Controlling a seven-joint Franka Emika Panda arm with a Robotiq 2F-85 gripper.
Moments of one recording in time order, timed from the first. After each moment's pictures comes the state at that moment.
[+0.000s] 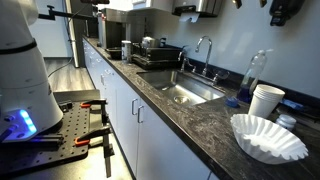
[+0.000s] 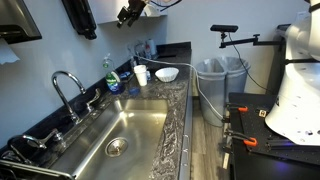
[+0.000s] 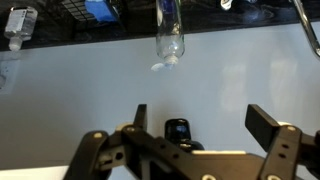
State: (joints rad) arm 0.03 0.05 -0.17 -1.96 0.47 2.86 -0.55
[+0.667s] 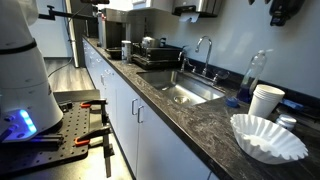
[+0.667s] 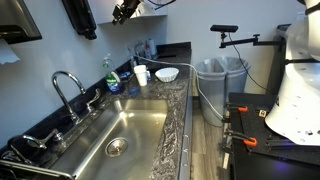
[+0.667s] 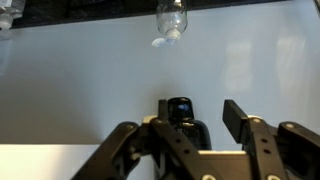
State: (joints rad) arm 0.02 0.12 -0.16 -1.84 0.55 2.86 -0.61
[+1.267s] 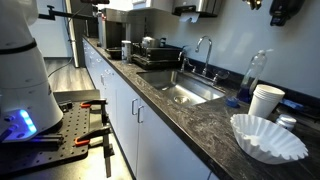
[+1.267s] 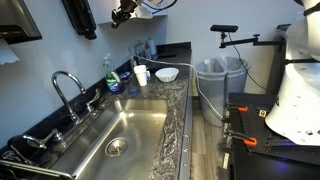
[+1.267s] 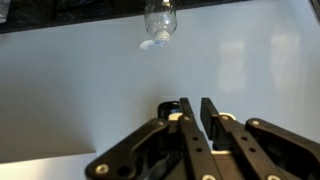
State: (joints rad) arm 0.02 0.16 -0.13 -1.82 0.62 2.89 -0.63
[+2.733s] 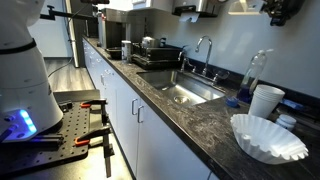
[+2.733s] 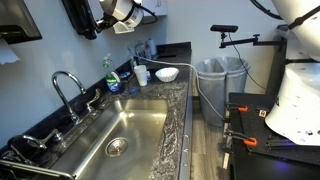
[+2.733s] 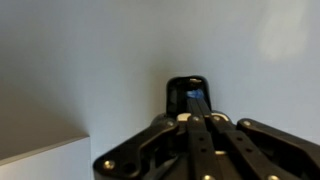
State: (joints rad) arm -0.02 0.57 -0.05 -1.39 0.66 3.12 -0.63
